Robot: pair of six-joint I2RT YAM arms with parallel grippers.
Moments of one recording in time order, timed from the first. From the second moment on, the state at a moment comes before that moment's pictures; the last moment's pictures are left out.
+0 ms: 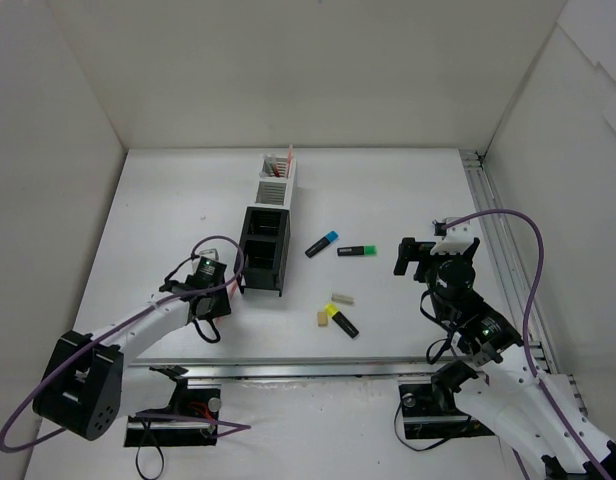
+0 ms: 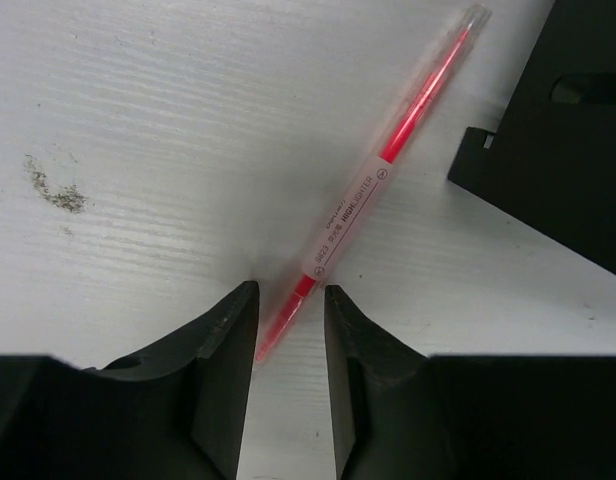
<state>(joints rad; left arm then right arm) -0.39 1.20 0.55 -0.43 -0.18 -0.56 0.54 0.61 0.60 -0.23 0.52 0.15</state>
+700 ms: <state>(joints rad) -0.51 1.27 0.62 -0.57 -0.31 -0.70 0.54 0.61 0.60 -0.23 0.52 0.15</state>
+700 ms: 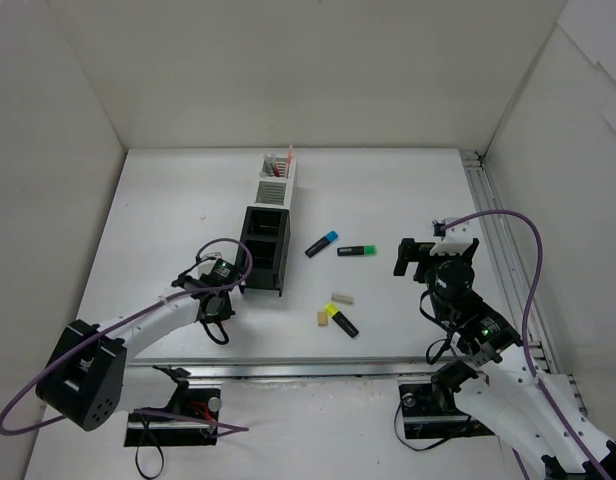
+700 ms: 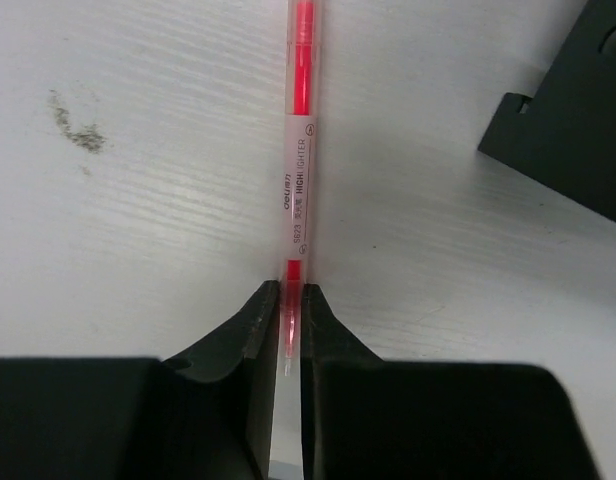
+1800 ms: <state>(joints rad) -0.61 0.88 0.76 -0.27 0.14 -0.07 0.70 1.30 0.84 0.39 -0.29 0.48</state>
